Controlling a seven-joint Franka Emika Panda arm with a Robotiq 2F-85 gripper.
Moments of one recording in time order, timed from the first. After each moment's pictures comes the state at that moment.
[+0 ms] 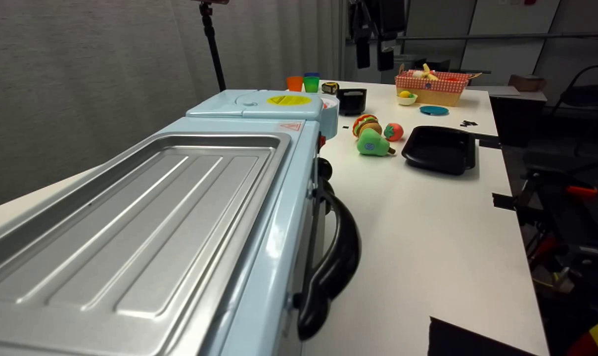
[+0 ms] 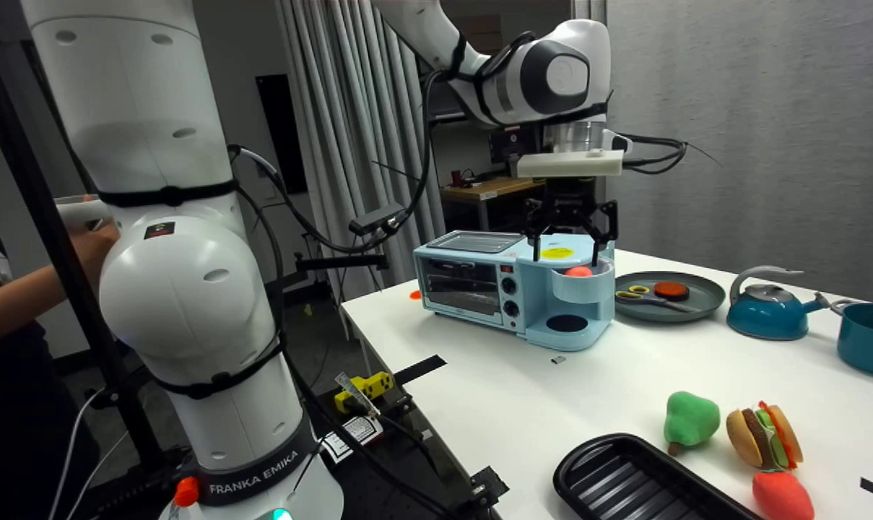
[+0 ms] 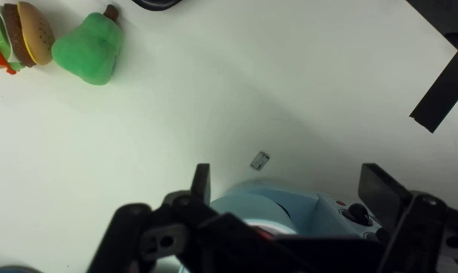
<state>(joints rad) 0.02 0.06 0.02 -2.18 0.00 2.12 -0.59</state>
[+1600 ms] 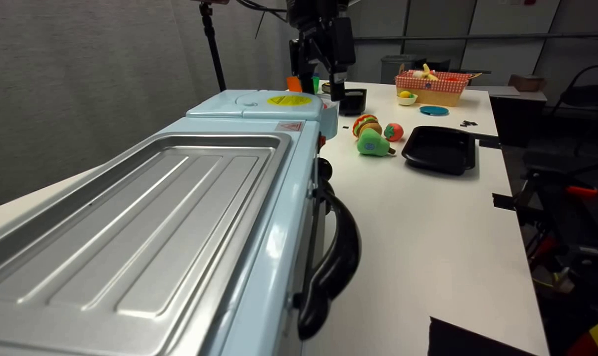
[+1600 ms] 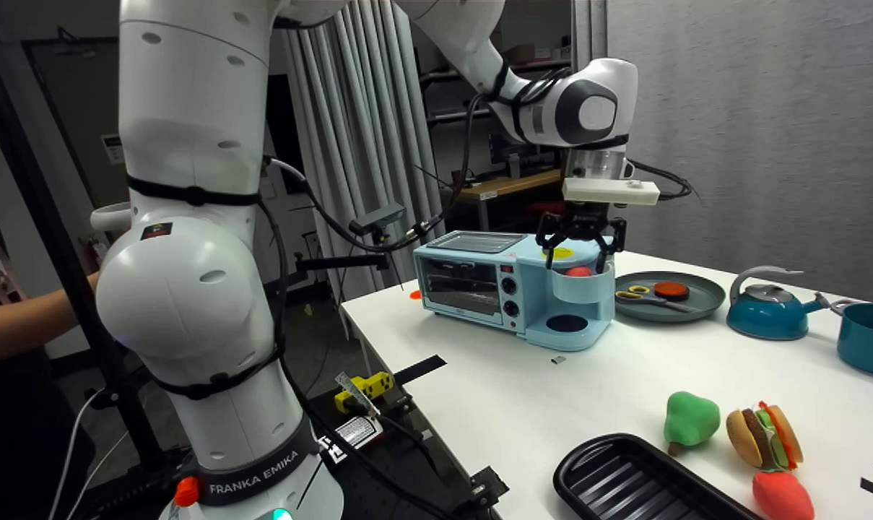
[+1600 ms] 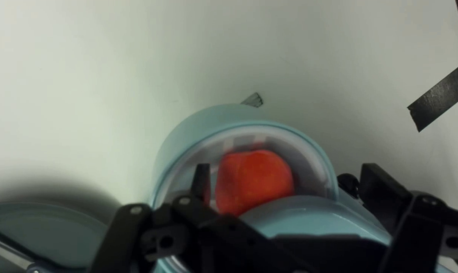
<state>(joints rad) 0.00 0.34 0.07 -1.92 0.11 2.11 -0.96</state>
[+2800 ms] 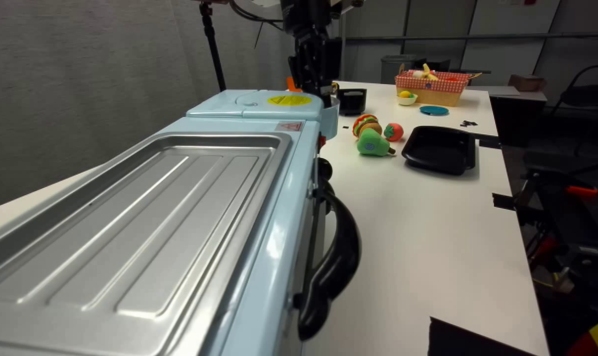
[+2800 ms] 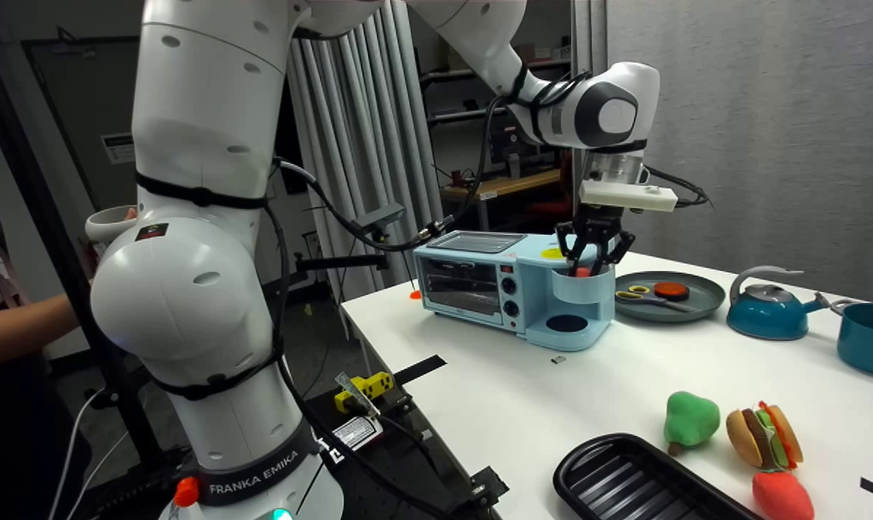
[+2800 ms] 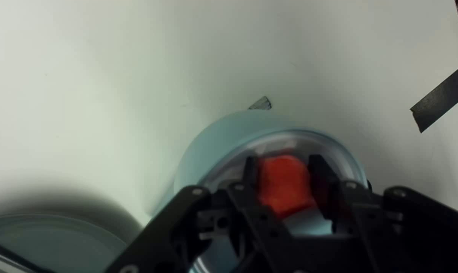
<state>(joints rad) -0.03 0.41 0.08 -1.83 0.12 2.05 -0.98</state>
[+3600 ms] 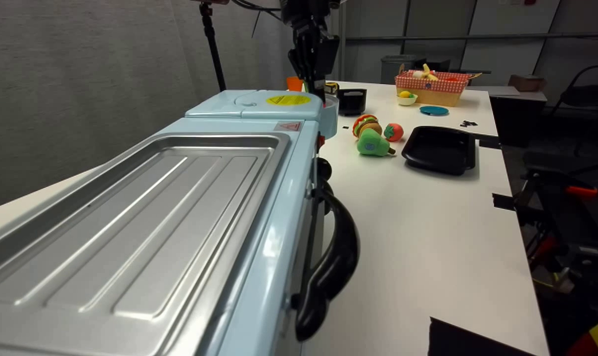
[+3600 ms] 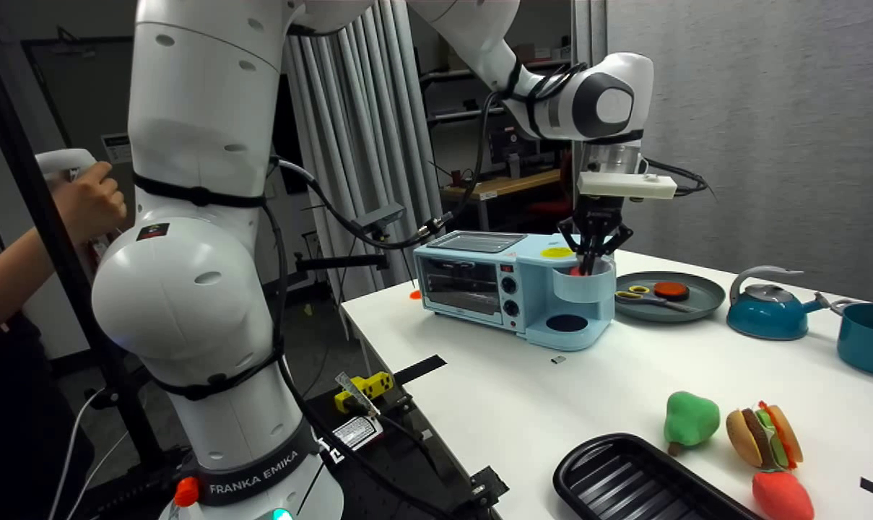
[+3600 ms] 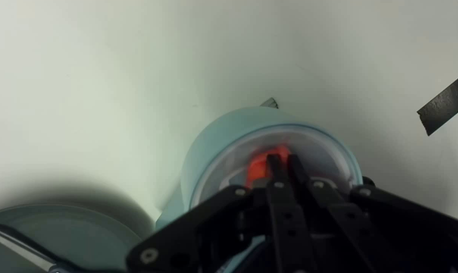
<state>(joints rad) -0.02 0.38 0.08 -1.83 0.07 2.05 -0.95</state>
